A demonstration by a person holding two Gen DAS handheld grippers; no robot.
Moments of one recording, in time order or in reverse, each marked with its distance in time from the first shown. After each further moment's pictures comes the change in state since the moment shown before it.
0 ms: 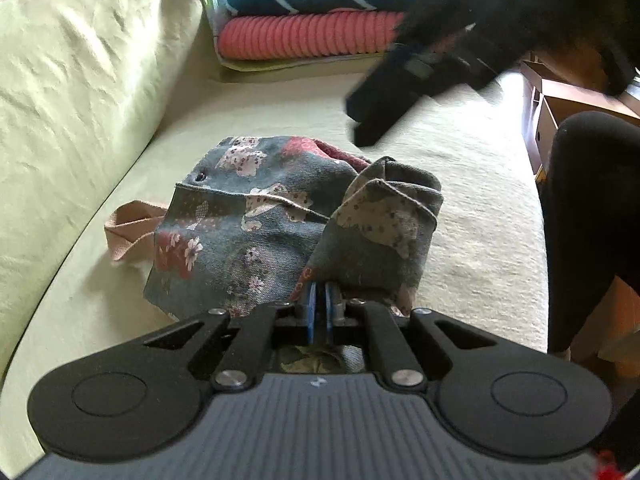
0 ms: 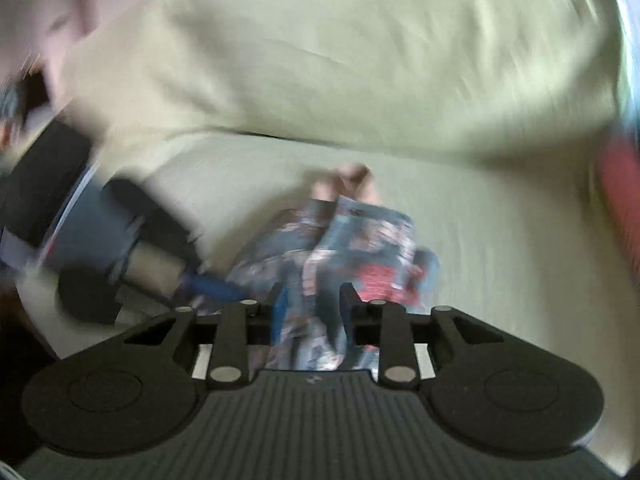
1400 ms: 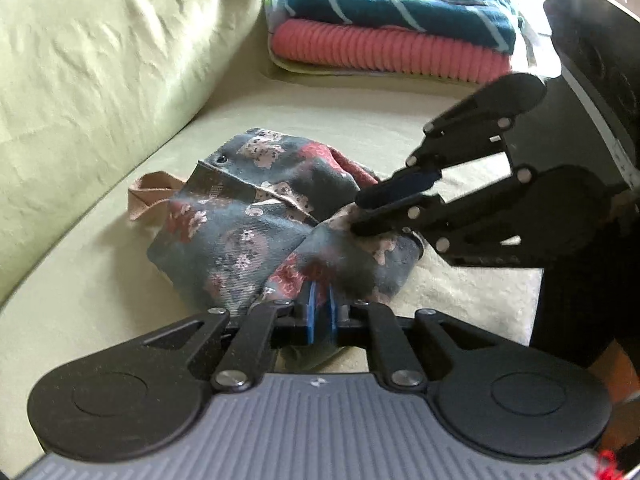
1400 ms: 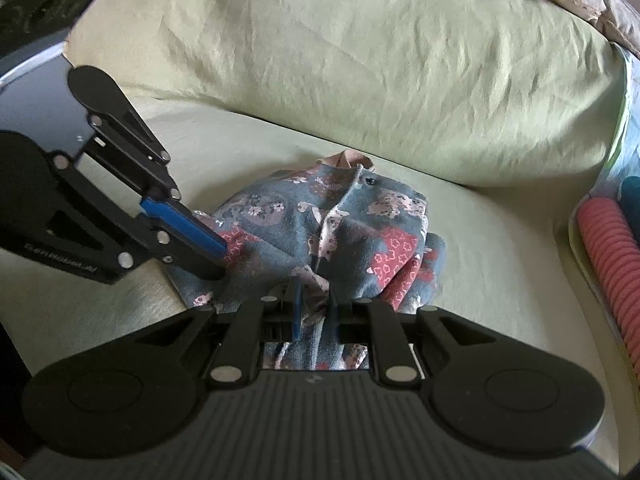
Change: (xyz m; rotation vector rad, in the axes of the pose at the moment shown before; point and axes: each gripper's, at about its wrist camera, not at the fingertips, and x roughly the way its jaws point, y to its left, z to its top) left arm -0.008 -0.019 -0.012 -0.223 -0.056 0.088; right arm 0.054 0.069 -0.037 -0.147 -0.056 -0.156
